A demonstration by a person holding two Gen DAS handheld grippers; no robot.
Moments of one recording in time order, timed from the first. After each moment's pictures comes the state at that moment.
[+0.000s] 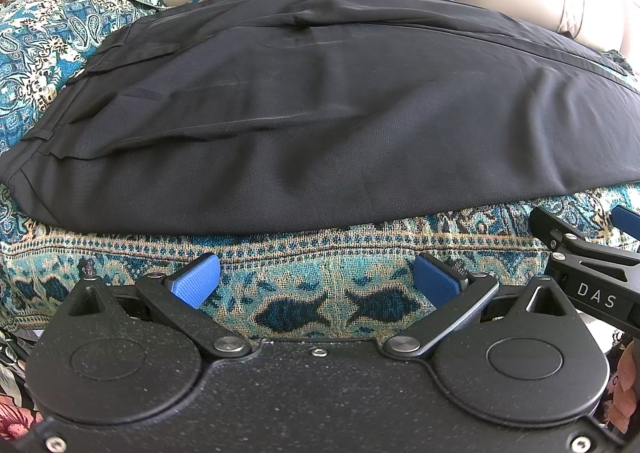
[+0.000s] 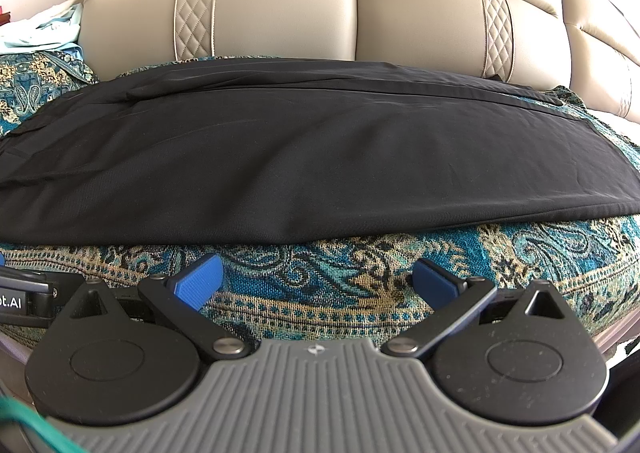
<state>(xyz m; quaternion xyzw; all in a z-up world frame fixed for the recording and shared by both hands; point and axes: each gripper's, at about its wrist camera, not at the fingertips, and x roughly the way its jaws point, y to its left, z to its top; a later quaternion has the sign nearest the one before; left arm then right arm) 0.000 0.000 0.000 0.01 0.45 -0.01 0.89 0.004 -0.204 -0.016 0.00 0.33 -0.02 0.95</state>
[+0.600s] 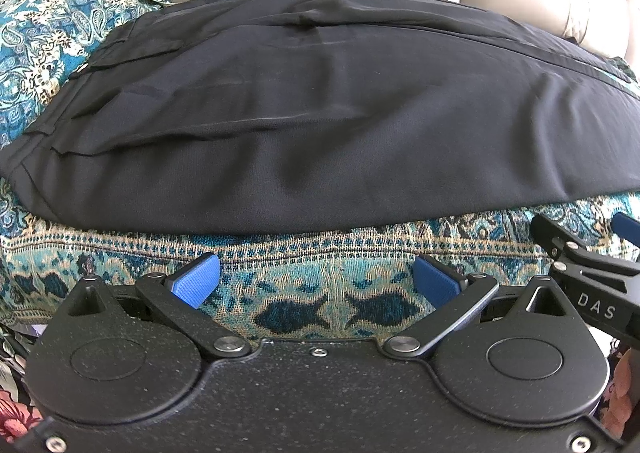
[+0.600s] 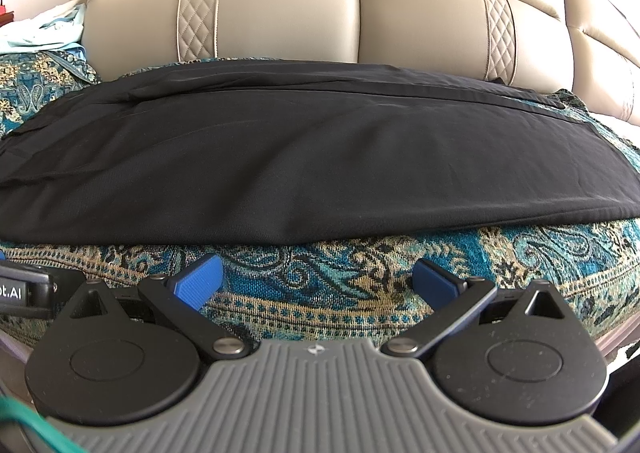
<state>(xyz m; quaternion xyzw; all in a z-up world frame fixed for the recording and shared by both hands) 0.005 0.001 0.003 0.00 0.45 0.00 0.89 0.004 -0.207 -0.018 0.00 0.32 -0.01 0.95</state>
